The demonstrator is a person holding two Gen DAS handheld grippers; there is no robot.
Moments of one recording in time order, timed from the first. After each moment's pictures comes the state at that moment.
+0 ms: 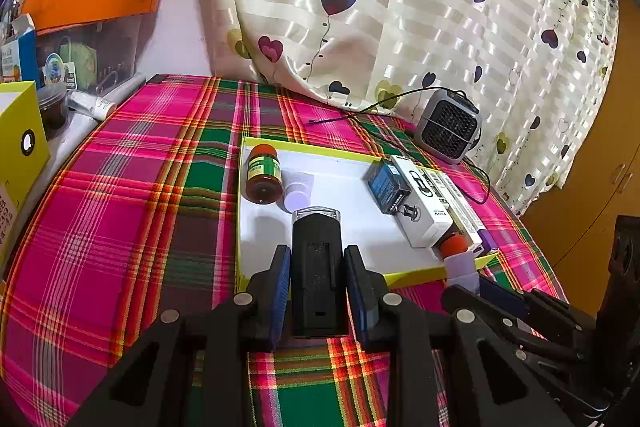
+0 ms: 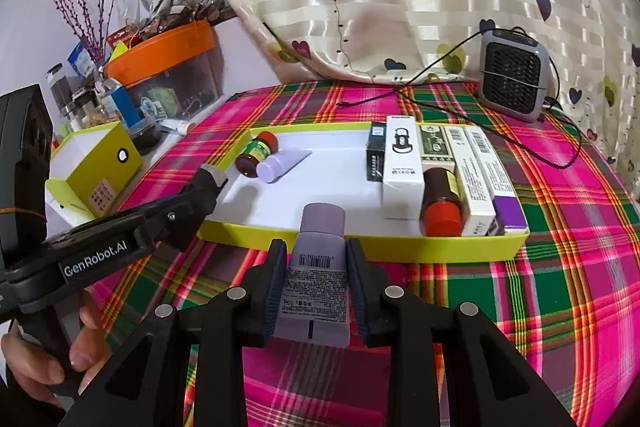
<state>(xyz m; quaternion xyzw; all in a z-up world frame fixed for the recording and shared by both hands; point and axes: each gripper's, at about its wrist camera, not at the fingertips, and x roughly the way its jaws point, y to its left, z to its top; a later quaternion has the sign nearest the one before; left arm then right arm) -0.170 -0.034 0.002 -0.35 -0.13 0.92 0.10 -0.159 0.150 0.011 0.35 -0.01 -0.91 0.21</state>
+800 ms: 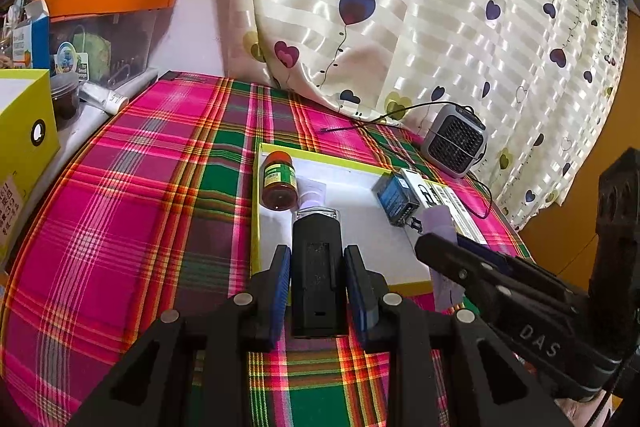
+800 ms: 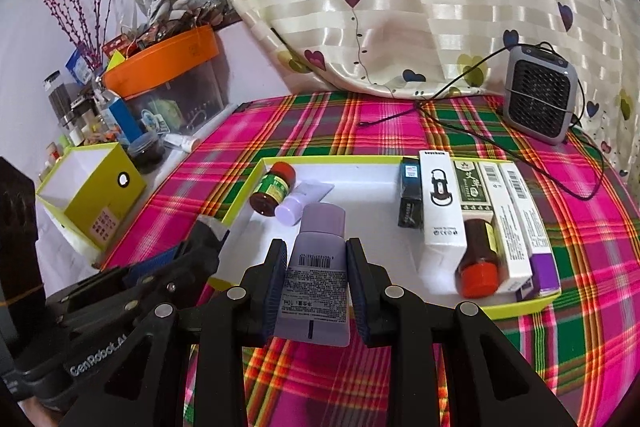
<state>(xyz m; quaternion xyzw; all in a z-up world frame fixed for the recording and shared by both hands) -0.170 -0.051 0.004 -0.34 -0.15 0.92 0.09 -0.199 0.118 0.030 0.35 -0.01 -0.91 0.22</state>
